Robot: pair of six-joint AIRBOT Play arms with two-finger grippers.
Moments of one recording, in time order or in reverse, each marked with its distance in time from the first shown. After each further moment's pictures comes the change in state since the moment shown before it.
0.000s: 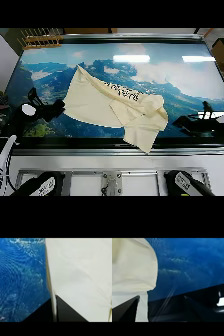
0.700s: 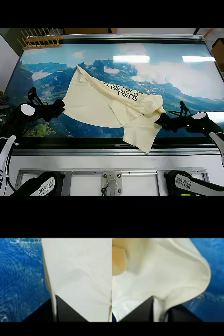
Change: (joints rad) left arm 0.003 0.009 0.002 -0.002 -0.014 0.021; right arm 0.226 -0.245 -0.043 0.288 -0.238 -0.099
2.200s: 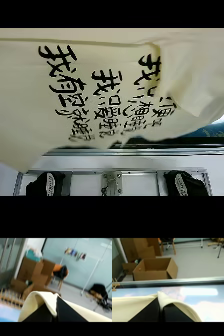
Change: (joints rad) left arm 0.455 0.612 0.832 -0.013 -0.214 0.007; right arm -0.072 0.657 1.046 -0.208 0.294 0.224
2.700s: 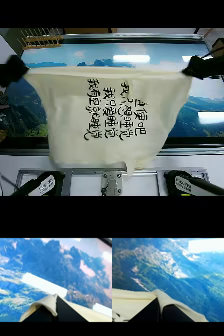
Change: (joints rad) left arm -0.307 -0.681 -0.180 0.100 -0.069 0.017; right arm 0.213 -0.646 0.002 -0.207 0.248 0.089
